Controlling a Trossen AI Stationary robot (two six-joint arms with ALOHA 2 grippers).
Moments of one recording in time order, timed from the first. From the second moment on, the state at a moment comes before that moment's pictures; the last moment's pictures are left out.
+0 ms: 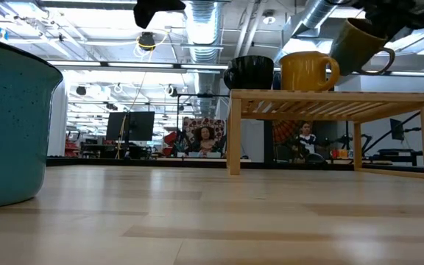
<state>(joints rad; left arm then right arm) 0.15 1.08 1.02 -0.13 0.01 -0.23 -1.26 1.12 1.59 -1.57 -0.19 0.29</state>
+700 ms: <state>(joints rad) 0.15 1.11 1.02 0.11 0.02 -0.23 -1.07 0.93 1.58 -1.57 -0.46 0.35</state>
